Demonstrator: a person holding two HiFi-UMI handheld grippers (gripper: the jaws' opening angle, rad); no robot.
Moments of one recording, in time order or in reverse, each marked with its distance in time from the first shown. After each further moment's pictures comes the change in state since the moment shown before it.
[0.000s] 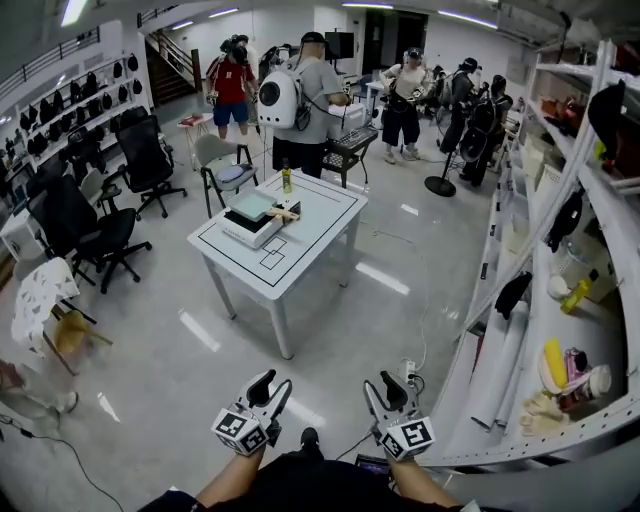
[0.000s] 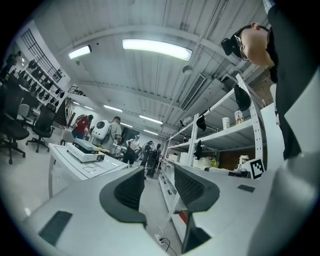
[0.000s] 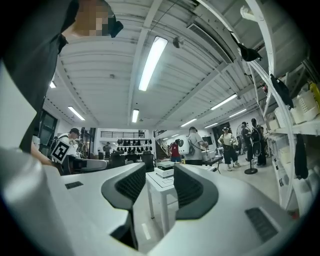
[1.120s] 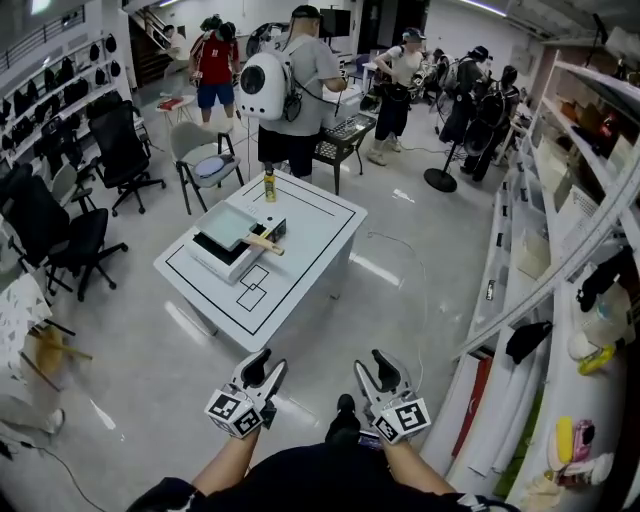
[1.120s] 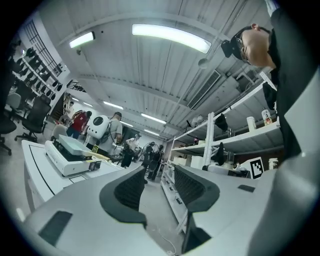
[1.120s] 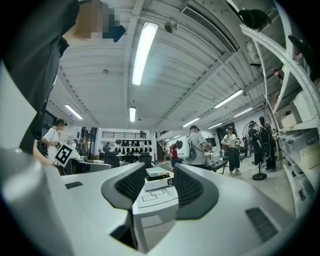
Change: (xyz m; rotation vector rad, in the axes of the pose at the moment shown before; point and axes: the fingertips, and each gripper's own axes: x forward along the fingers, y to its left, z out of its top) left arm 0.231 0.162 0.028 -0.025 -0.011 -0.021; right arm 0.242 -0.144 0.005 -0.021 -0.010 0.043
